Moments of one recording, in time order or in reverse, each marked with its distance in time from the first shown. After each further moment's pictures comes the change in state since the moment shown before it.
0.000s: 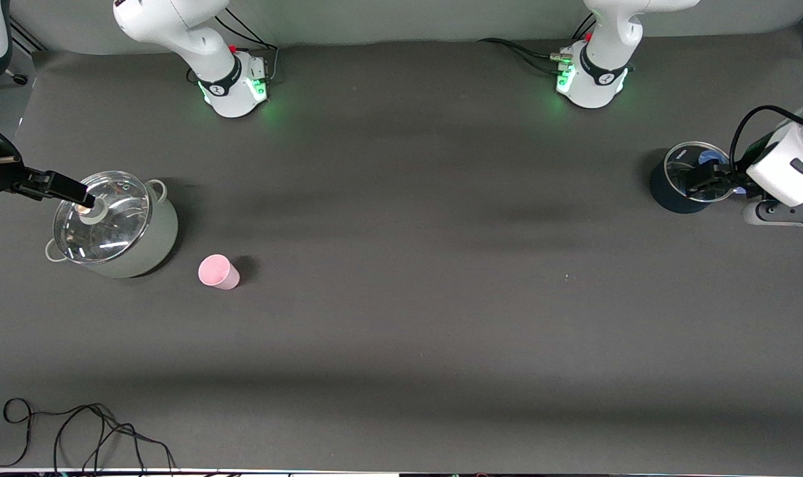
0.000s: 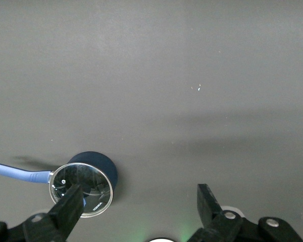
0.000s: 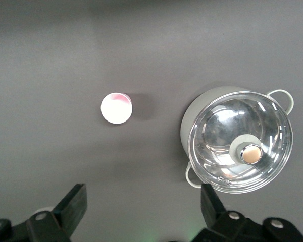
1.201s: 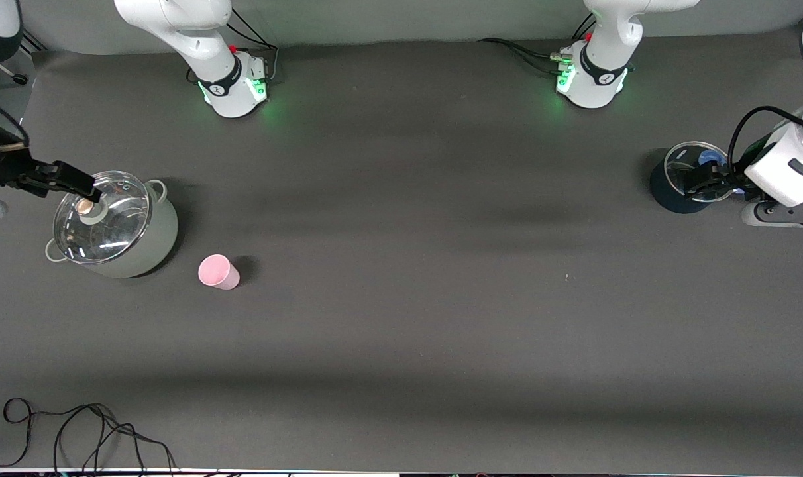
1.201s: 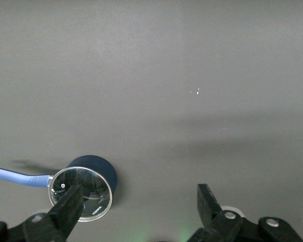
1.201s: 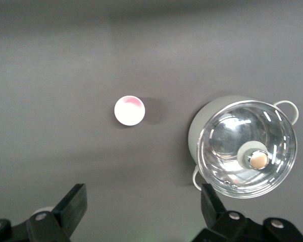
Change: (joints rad) left arm 0.013 0.000 -0.016 -0.001 -0.001 0.016 0.000; right arm -0.493 -0.020 0.559 0.022 -0.001 0.001 0.002
